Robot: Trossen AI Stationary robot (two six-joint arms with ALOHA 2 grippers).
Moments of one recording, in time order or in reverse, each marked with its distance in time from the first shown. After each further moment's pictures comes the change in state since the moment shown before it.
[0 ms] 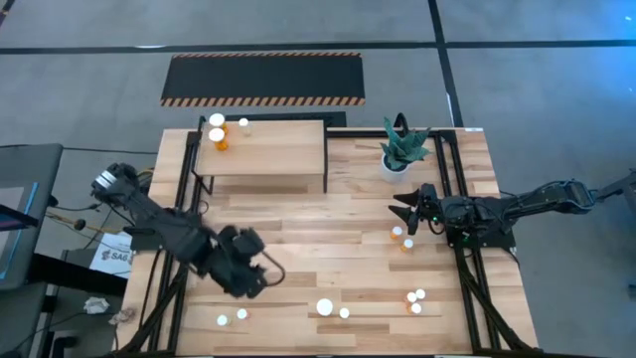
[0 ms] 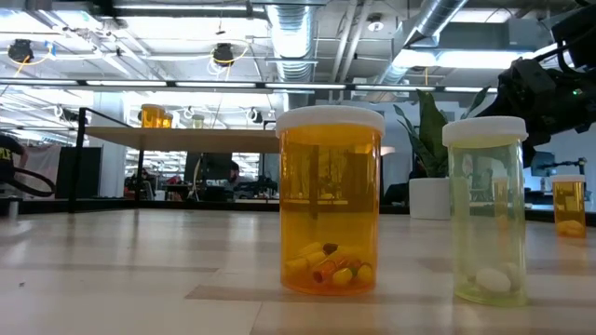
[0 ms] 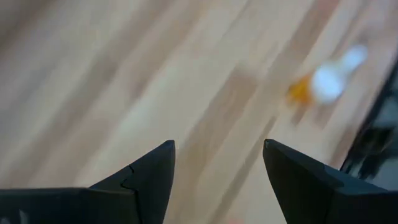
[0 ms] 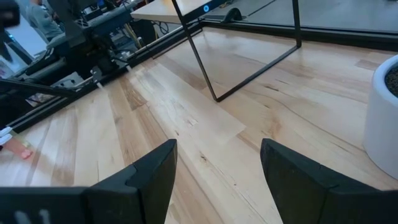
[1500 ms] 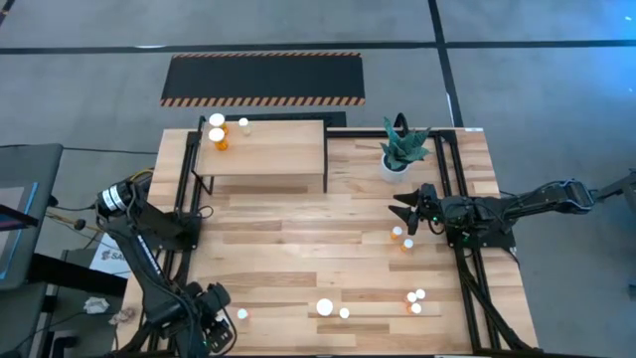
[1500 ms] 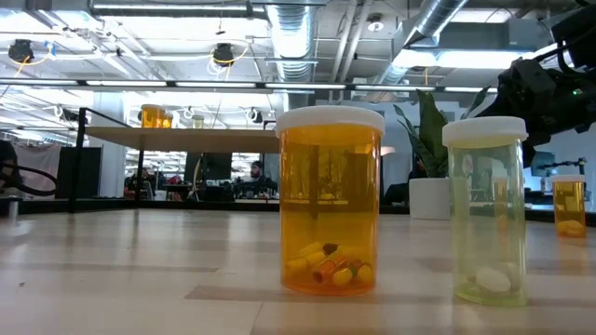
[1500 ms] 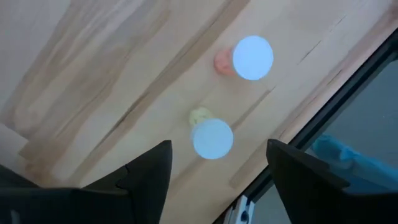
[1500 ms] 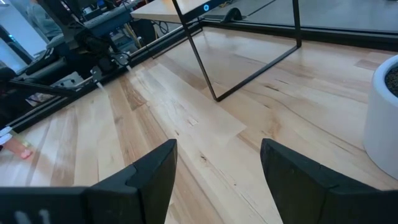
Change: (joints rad) left arm -0.448 0.166 -0.147 0.168 0.175 -0.577; right arm 0.000 0.000 0.000 0.000 0.000 0.000
